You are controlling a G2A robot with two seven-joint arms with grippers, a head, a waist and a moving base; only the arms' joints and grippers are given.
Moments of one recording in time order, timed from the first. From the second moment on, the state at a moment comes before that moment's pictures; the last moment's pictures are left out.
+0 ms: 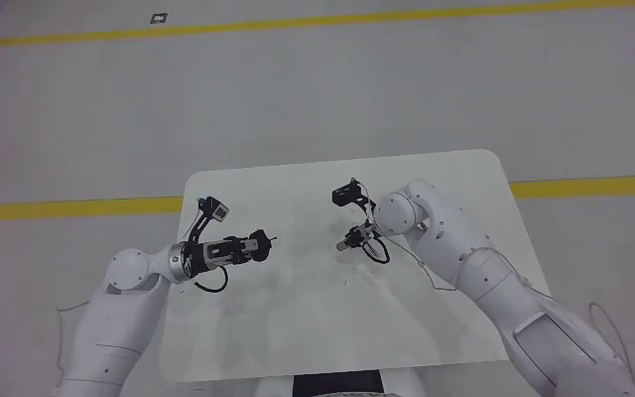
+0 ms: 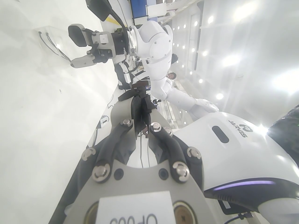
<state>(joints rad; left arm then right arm) 1.42 -1.01 -1.42 -1.46 -0.57 -0.34 -1.31 -0.86 -1.26 0.76 -1.28 -0.70 0.03 1.25</state>
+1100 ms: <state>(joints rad) 1.42 -1.01 -1.42 -1.46 -0.57 -0.34 -1.31 -0.87 -1.28 0.72 -1.21 -0.82 0.09 1.17</state>
